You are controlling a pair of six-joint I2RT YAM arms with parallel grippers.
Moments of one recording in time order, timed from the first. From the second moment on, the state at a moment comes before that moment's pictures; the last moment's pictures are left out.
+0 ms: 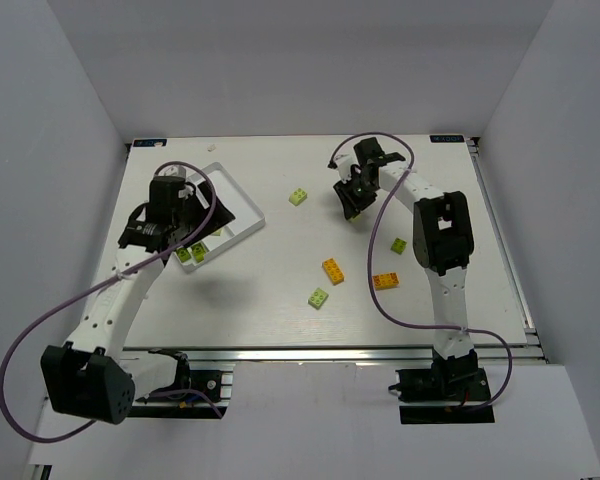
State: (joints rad) left arm -0.19 1.18 1.05 -0.58 0.07 -0.65; right arm 0.35 2.30 1.89 -0.75 -0.28 -0.39
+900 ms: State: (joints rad) left arm -0.19 0.72 1.01 -0.68 0.06 -0.73; right arm 0.85 2.52 2.18 -0.06 -0.51 0.04
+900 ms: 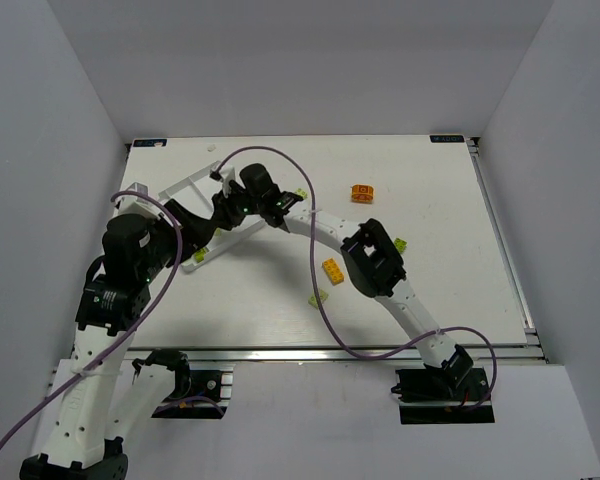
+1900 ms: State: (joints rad) left arm -0.19 1.07 1.01 -0.45 0.18 -0.67; right arm 0.64 2.22 1.98 -0.11 -0.45 0.15
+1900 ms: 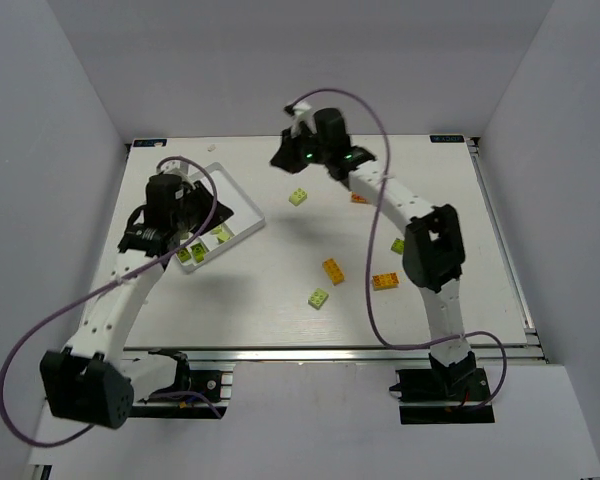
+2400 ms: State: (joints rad) left arm -0.39 1.96 1.58 -0.43 0.13 -0.43; right arm 0.19 1.89 1.69 -0.59 -0.98 -0.25
